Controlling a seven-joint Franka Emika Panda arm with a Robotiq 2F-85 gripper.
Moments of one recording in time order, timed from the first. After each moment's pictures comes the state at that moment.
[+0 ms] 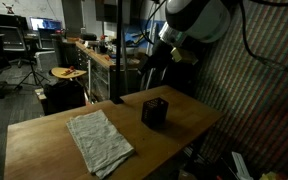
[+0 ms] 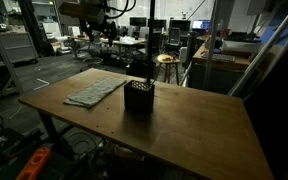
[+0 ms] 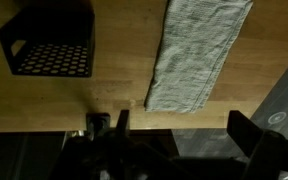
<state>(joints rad) 0.12 -0.30 -0.07 -2.48 0.24 2.54 -0.29</state>
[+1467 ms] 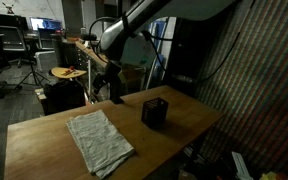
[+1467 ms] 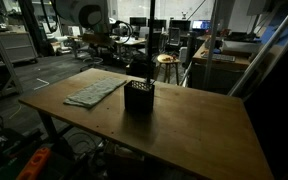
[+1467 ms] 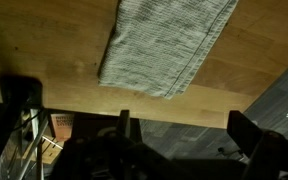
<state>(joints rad) 0.10 0.32 0.14 -2.02 0.32 2.73 -0.40</state>
